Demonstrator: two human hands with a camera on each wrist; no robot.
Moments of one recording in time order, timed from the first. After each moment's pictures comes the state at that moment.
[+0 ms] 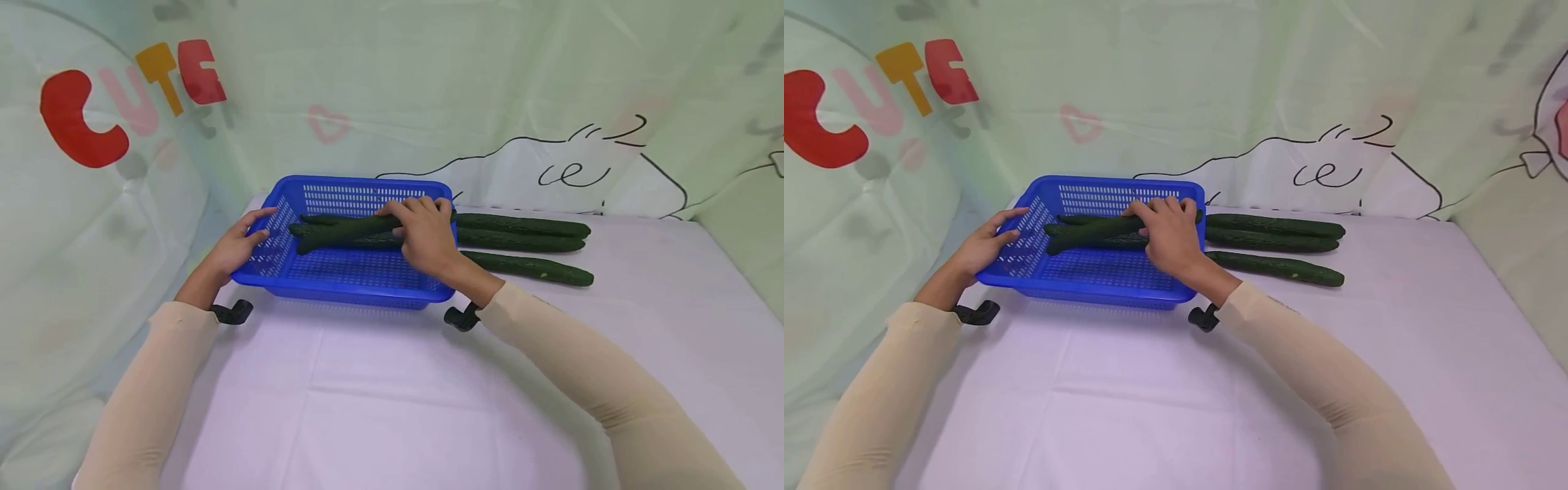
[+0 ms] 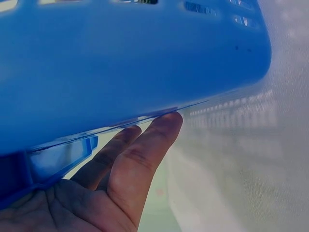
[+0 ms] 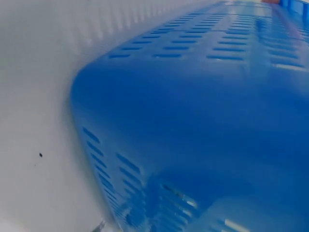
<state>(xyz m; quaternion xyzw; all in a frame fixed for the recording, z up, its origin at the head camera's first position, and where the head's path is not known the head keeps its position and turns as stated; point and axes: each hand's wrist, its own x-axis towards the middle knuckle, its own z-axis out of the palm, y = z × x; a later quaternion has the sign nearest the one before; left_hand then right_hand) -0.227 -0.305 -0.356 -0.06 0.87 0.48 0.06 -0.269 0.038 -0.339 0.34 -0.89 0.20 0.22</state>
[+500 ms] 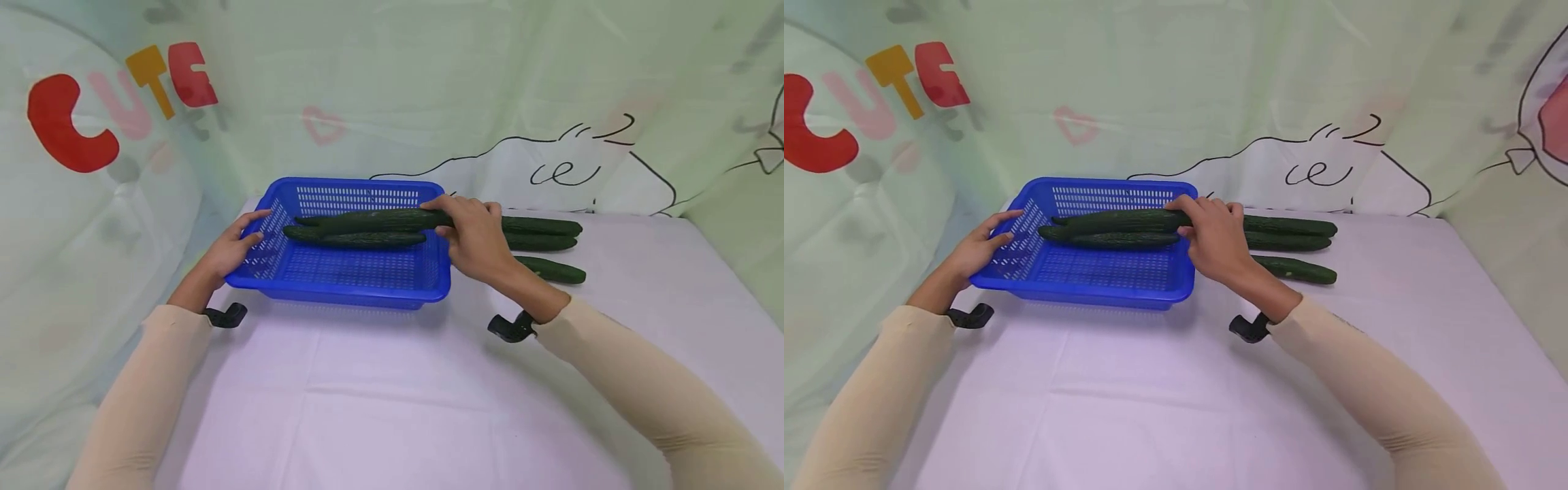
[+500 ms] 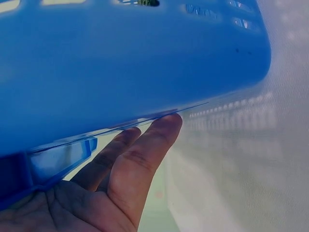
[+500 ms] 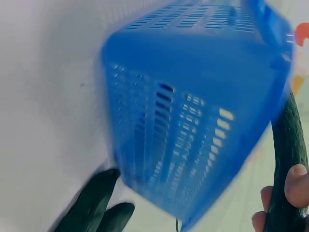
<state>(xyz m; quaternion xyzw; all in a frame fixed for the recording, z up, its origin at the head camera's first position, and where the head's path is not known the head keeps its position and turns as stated) -0.231 -0.305 -0.359 -0.06 0.87 0.49 0.07 -0.249 0.108 -0.314 0.31 -0.89 0.25 0.20</state>
